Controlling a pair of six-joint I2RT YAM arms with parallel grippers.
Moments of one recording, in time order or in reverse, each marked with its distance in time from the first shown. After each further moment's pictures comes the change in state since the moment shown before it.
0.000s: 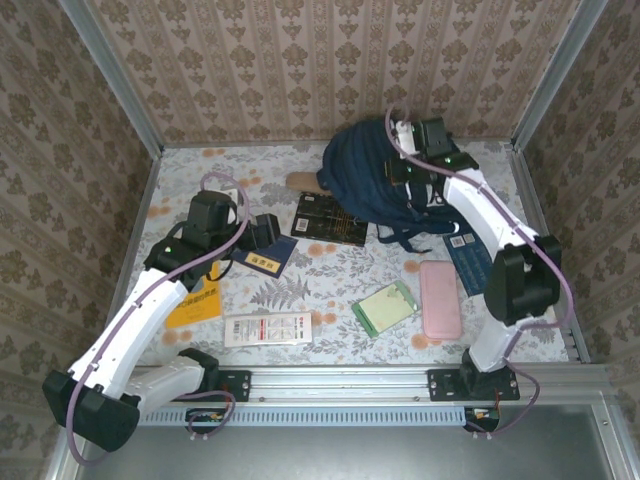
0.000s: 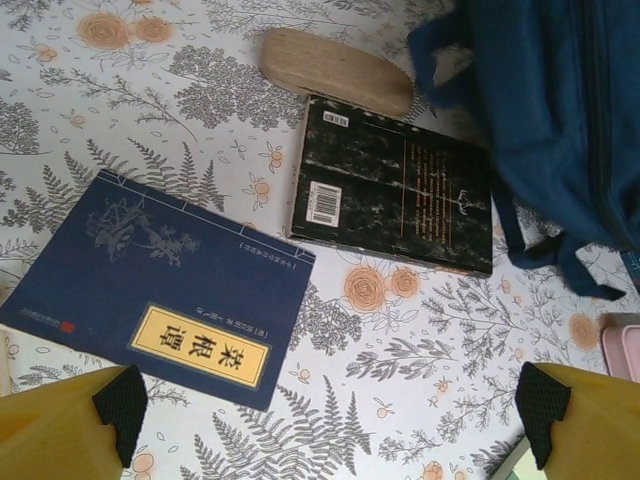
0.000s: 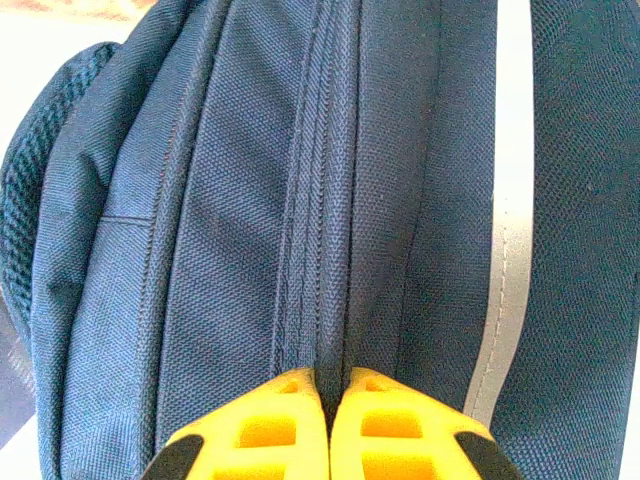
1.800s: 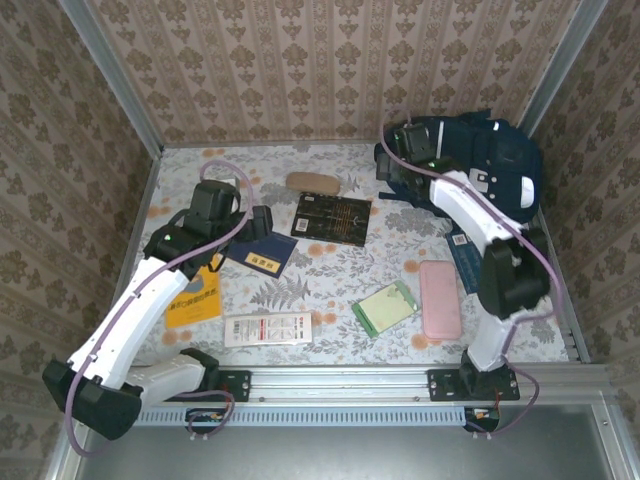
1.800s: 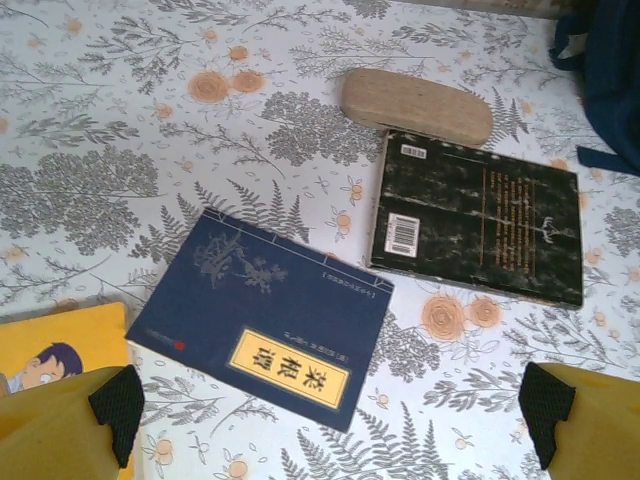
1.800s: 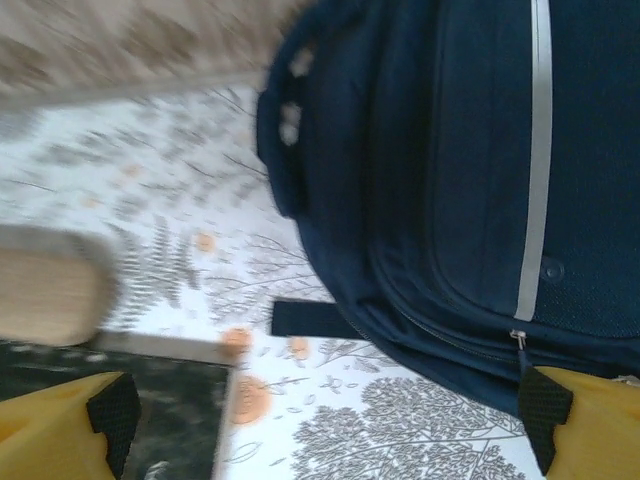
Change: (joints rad) left arm -0.025 0.057 0.125 -0.114 -0.201 0.051; right arm 0.040 0.157 0.104 -0.062 0.460 0.286
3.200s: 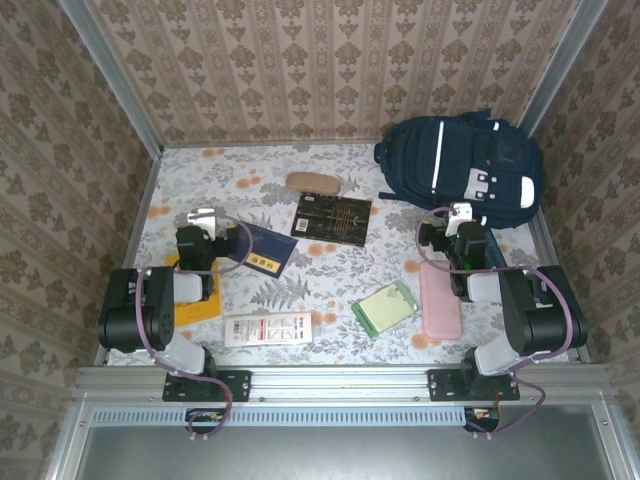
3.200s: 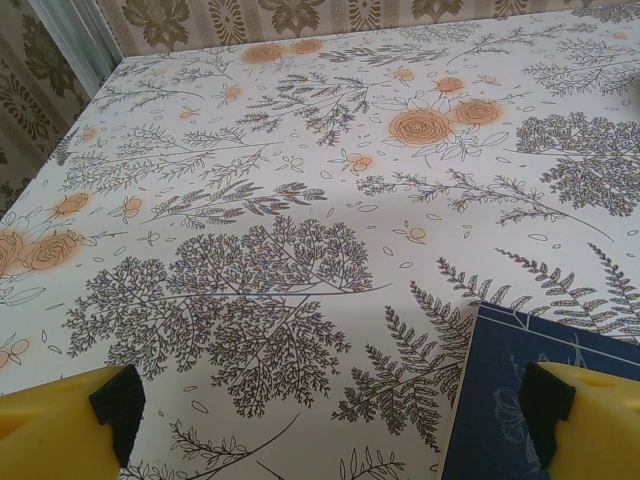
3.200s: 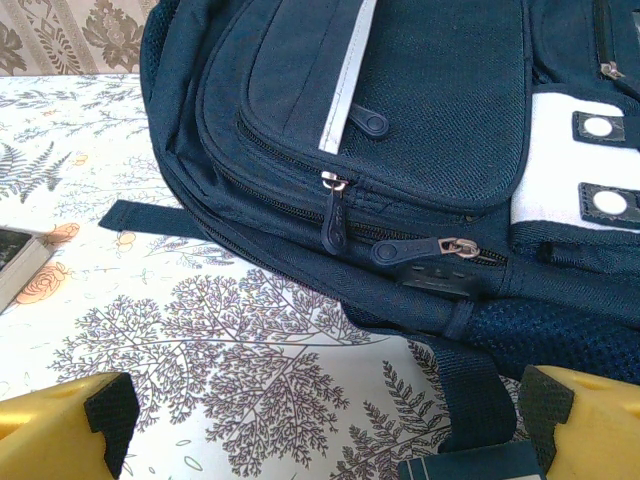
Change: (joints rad) left arm 0.485 0.470 -0.750 1.575 0.159 0.517; right arm -0.259 -0.344 -1.223 1.354 -0.258 -0.308
